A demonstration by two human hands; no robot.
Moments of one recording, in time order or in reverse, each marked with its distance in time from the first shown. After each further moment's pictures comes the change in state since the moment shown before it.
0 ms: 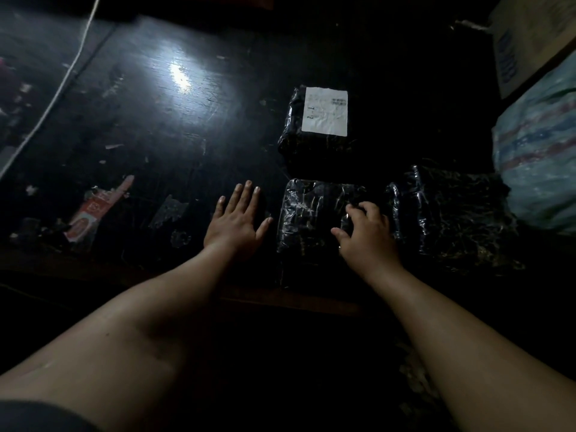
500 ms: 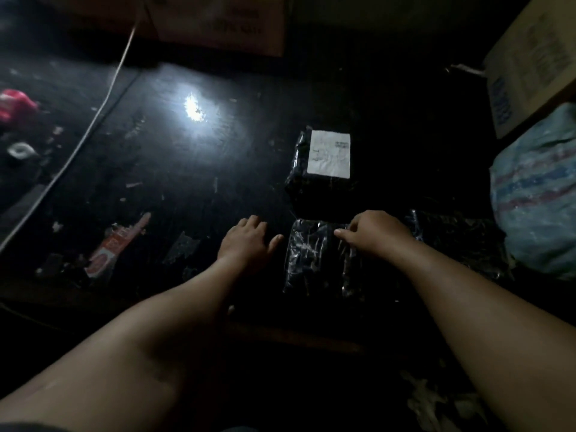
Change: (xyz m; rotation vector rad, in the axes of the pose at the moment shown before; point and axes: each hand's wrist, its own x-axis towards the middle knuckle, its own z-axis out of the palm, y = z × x) left_hand 0.029 0.008 -0.049 -0.068 0.020 -0.006; right_hand 0.080 -0.038 -0.073 -0.309 -0.305 -0.033
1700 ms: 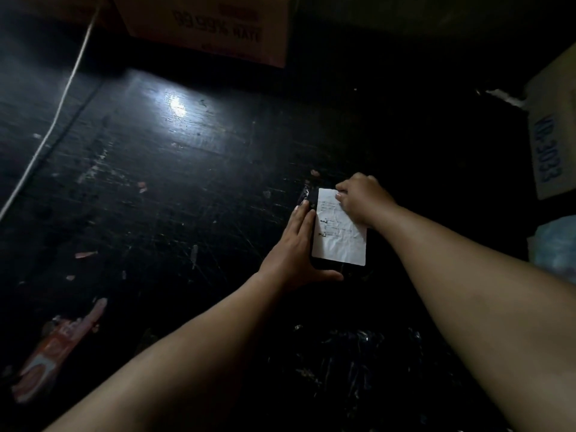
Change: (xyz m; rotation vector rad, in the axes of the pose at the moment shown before) left_hand 0.177 0.054 -0.035 -0.535 -0.107 0.125; right_hand 0.262 -0.036 -0.078 -0.010 0.120 -0.030
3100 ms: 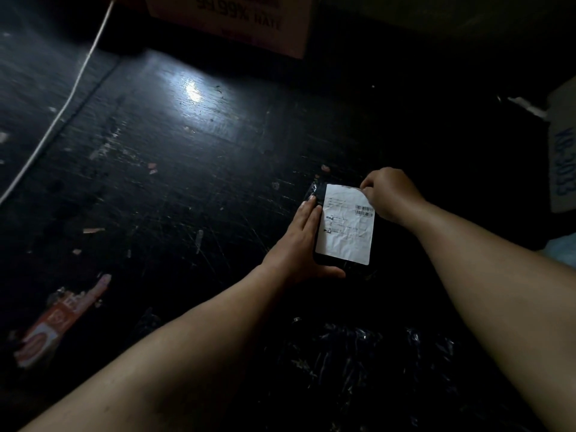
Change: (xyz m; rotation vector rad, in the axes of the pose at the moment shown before) left_hand -0.004 0.002 0.000 -0.070 0.004 -0.035; right_hand 0.001 0.023 -0.019 0.065 0.063 -0.024
